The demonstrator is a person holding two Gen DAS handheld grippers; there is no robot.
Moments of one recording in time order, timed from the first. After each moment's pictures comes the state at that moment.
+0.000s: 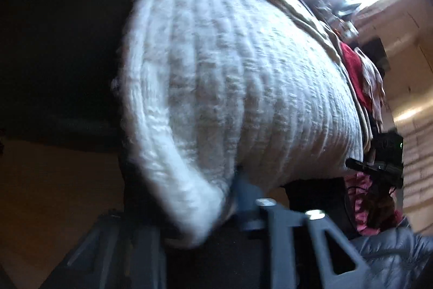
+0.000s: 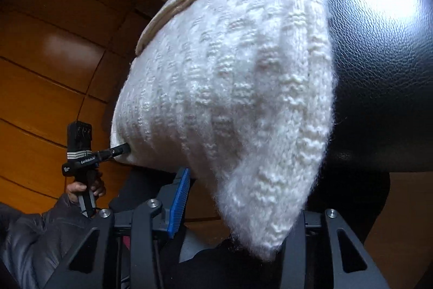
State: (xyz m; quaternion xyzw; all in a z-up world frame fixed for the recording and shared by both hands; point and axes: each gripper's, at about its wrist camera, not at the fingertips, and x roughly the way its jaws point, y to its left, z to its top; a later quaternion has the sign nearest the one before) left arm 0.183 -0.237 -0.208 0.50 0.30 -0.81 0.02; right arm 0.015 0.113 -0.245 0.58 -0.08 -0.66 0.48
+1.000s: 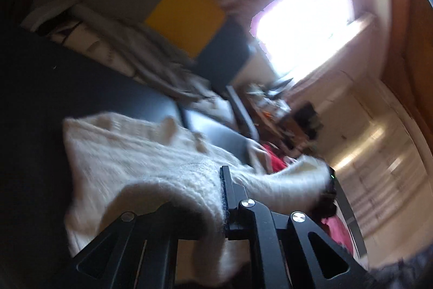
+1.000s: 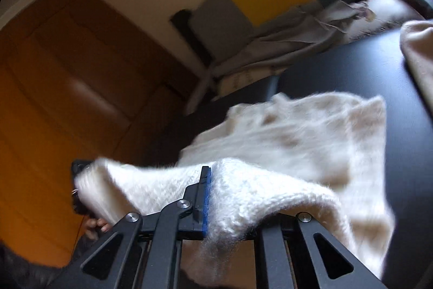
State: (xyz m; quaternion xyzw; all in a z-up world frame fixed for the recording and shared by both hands) left arm -0.014 -0.381 -0.090 0.28 0.40 -0.87 -0.07; right arm -0.191 -0.013 -0.143 0.44 -0.18 -0.72 0.50
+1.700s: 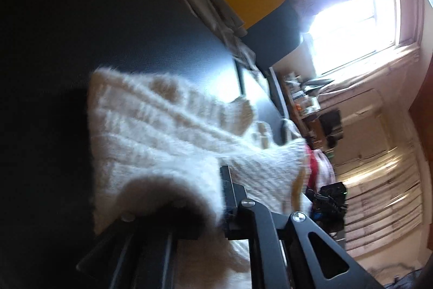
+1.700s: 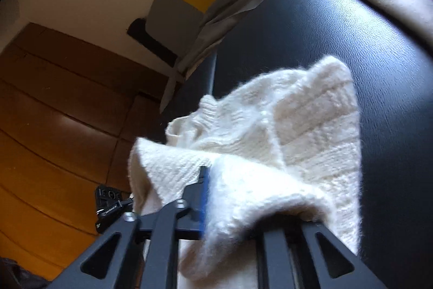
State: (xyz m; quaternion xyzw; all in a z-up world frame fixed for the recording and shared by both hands) left arm 0.023 -0.354 -0.172 0.33 0.48 -0.81 -0.04; right arm -0.186 0.046 -0.225 0.50 -0.26 -0.69 0.46
